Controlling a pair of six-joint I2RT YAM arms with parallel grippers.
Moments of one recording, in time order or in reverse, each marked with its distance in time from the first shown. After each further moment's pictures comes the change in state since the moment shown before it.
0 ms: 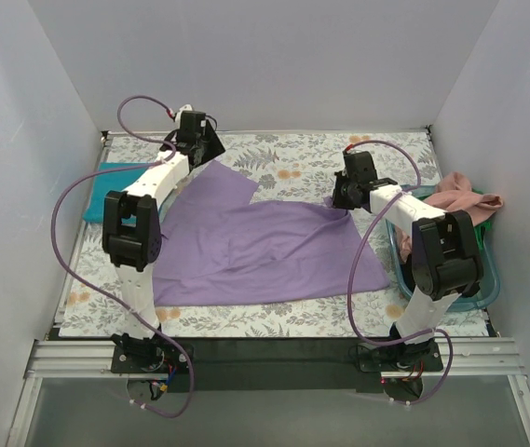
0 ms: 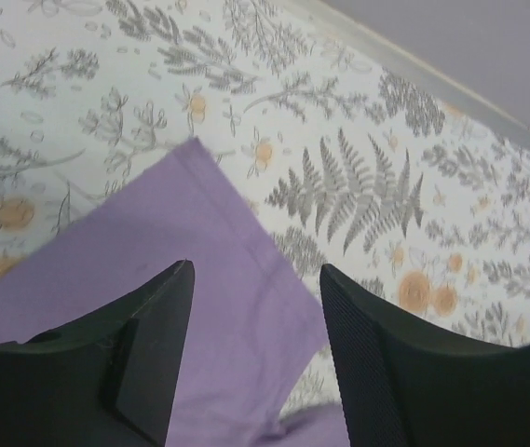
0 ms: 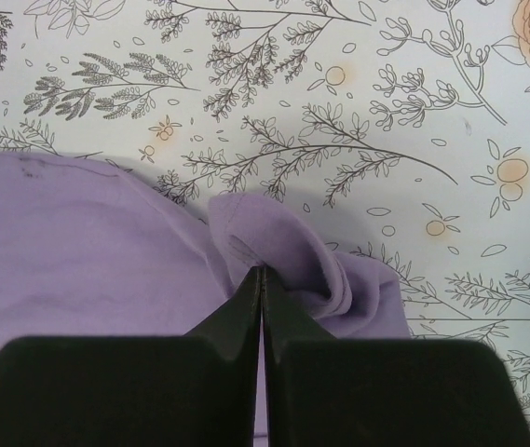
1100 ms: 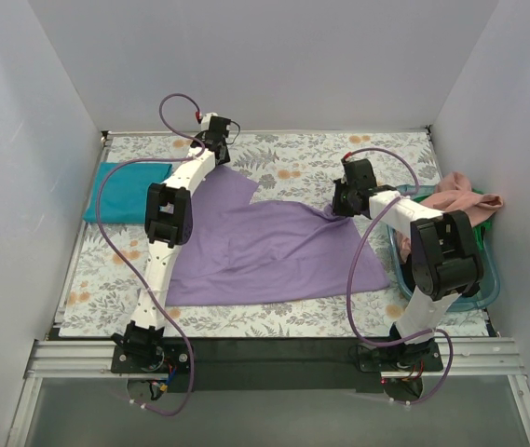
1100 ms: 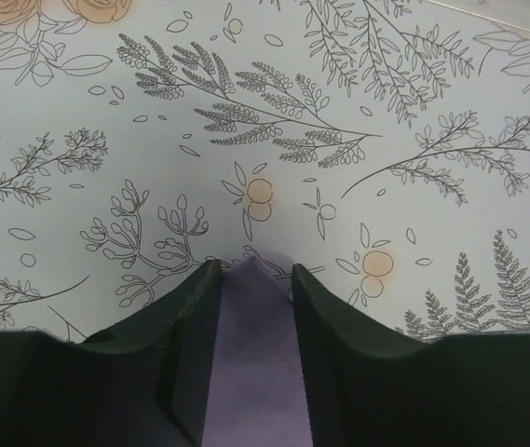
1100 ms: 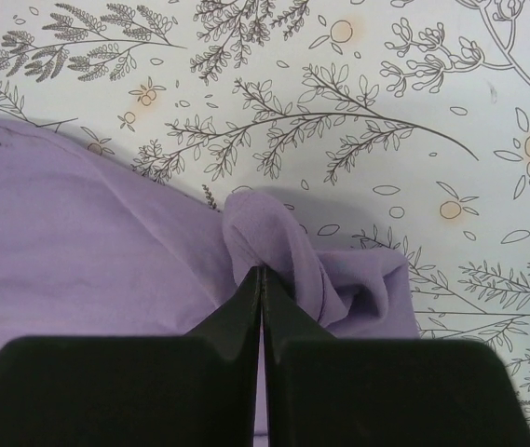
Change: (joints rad) left arm -0.041 0.615 0.676 -0.229 -0.256 0.216; right arm 0.001 -0.003 -0.073 0.047 -0.023 -0.016
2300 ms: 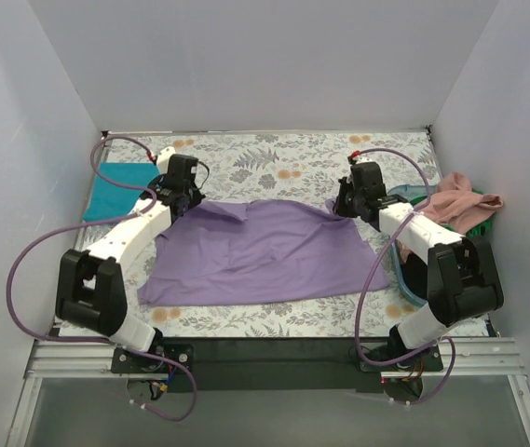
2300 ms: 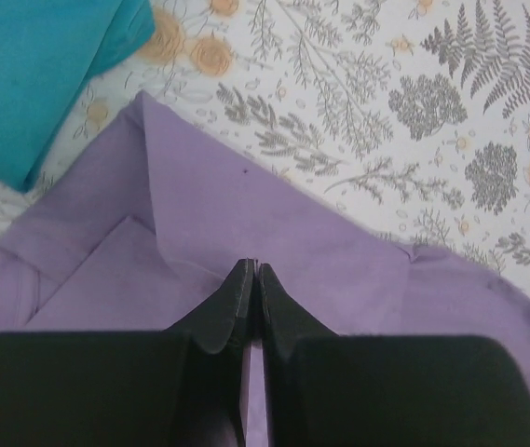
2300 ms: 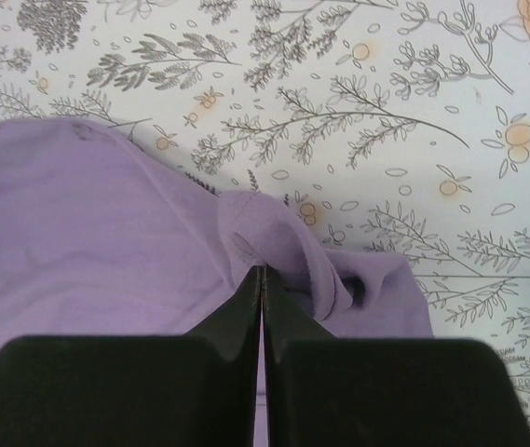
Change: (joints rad) left arm -0.029 -1.080 -1.184 0.153 0.013 -0.252; right arm 0.019 -0.185 -0.097 0.053 0.001 0.028
